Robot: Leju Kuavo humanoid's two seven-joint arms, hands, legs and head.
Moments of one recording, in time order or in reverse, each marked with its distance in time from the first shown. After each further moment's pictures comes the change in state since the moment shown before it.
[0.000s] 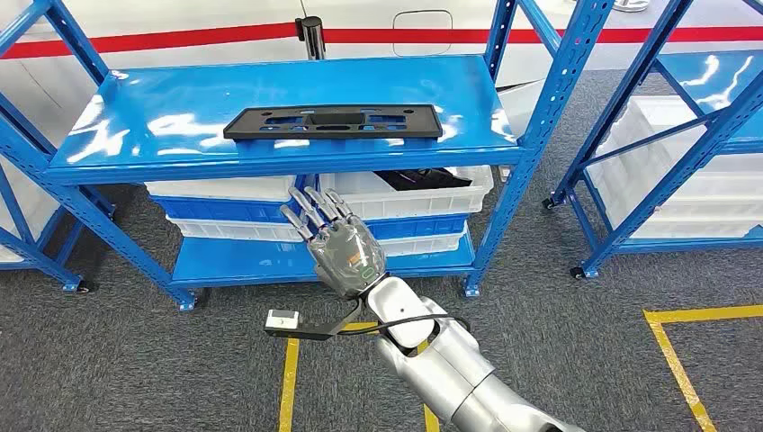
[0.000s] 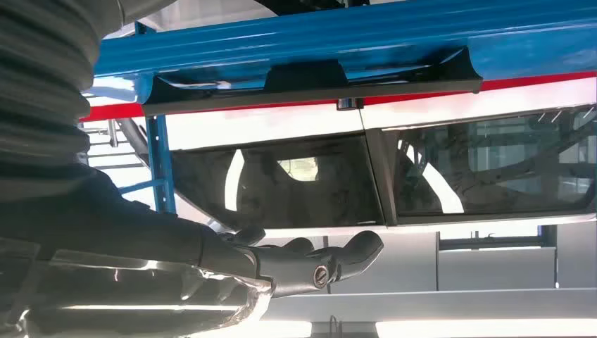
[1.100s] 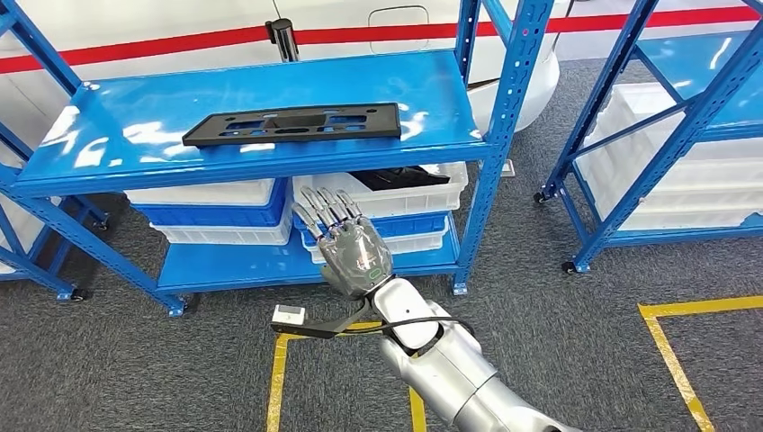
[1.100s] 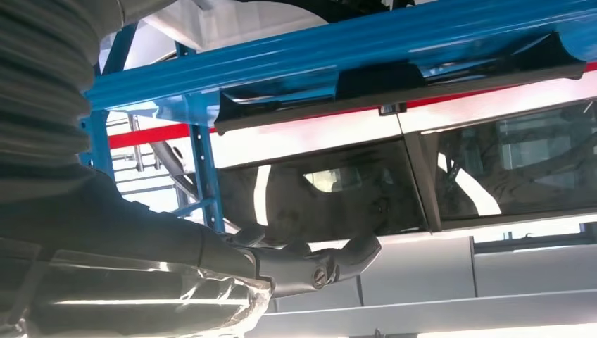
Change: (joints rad) left arm -0.011 -0.006 0.001 -0.001 -0.003 0.004 0.004; right arm 0.018 -0.006 -0.019 0.003 0.003 -0.012 -0.002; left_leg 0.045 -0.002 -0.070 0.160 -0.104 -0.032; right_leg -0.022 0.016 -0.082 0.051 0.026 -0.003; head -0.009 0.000
